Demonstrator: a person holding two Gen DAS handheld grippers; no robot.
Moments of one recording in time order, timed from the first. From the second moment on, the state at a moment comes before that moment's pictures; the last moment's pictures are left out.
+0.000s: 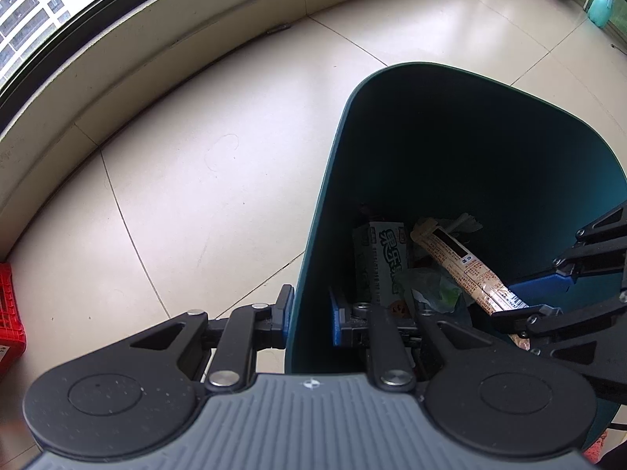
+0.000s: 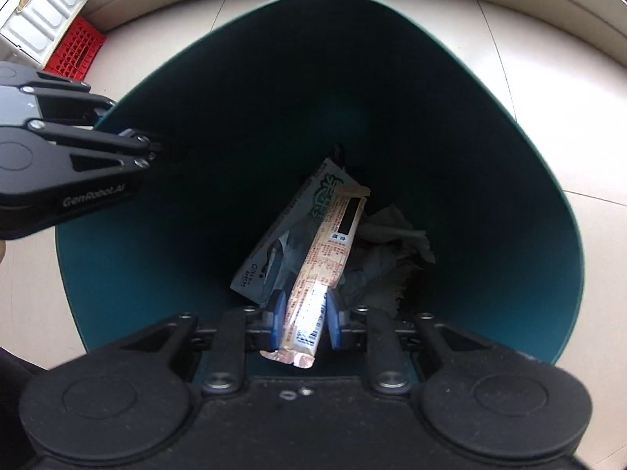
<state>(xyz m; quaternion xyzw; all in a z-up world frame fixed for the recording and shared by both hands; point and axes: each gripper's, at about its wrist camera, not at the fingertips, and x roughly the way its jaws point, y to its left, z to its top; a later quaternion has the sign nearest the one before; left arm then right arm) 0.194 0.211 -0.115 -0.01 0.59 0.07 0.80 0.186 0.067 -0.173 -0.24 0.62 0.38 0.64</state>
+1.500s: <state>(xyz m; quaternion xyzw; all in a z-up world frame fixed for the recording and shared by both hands) 0.135 0.193 -0.098 0.09 0.50 -0.01 0.86 0.084 -0.001 -0.086 -0.05 0.47 0.26 0.84</state>
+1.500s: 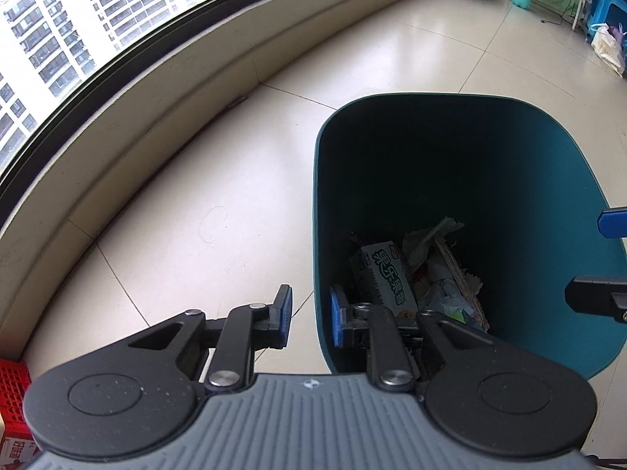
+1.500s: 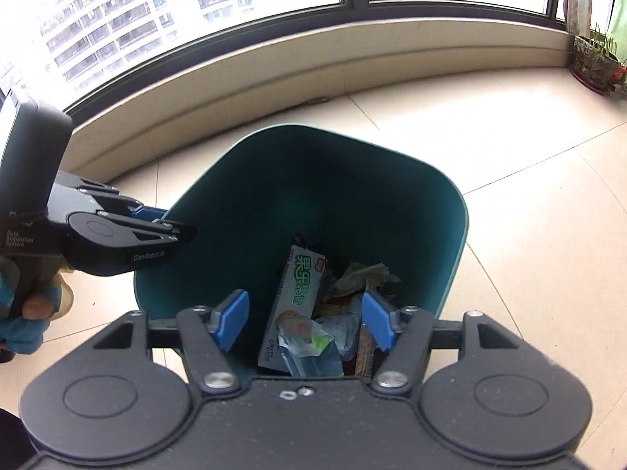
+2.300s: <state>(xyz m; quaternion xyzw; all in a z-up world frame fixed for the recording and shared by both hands) 0.031 0.195 -0.033 0.04 0.42 0.05 0.90 0.039 -0.034 -0.045 0.01 0.38 0.30 0.87</state>
